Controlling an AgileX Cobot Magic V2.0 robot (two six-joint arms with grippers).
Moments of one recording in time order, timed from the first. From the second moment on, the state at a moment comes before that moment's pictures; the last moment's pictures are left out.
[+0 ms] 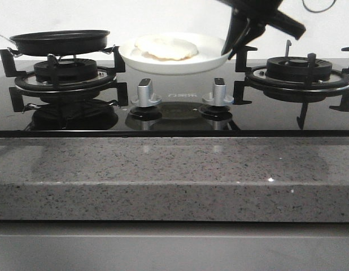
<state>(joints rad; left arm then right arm) -0.25 0.65 -0.90 0.00 1.05 -0.14 0.21 2.01 -1.89 0.33 0.98 0.29</state>
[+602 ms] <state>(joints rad) -0.25 0.65 -0.90 0.00 1.05 -0.14 0.20 2.06 -1.90 0.32 1.00 0.33</state>
